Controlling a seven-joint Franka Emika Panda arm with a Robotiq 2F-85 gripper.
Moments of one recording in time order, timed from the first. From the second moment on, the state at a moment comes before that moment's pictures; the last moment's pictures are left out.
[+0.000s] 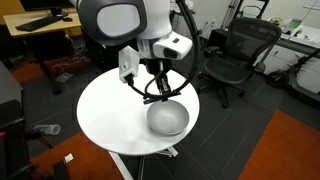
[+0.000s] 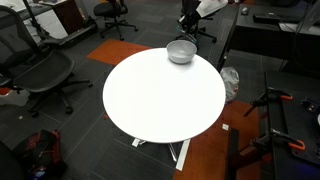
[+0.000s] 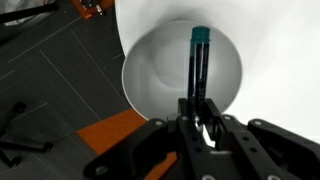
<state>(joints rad) -0.16 0.40 -0.18 -1.98 -0.04 2.58 0.19</state>
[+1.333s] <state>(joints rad) -0.19 0.62 -0.18 -1.78 0.10 2.58 0.18</state>
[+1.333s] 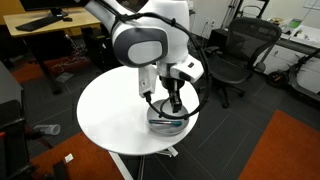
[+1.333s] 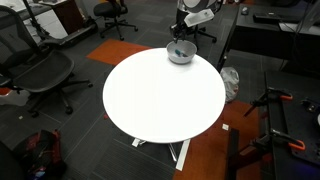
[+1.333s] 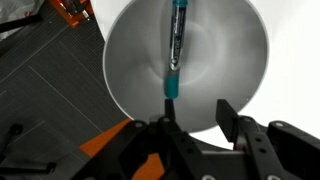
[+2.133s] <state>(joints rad) -0.14 0.42 -0.18 -1.85 0.06 2.58 0.18</state>
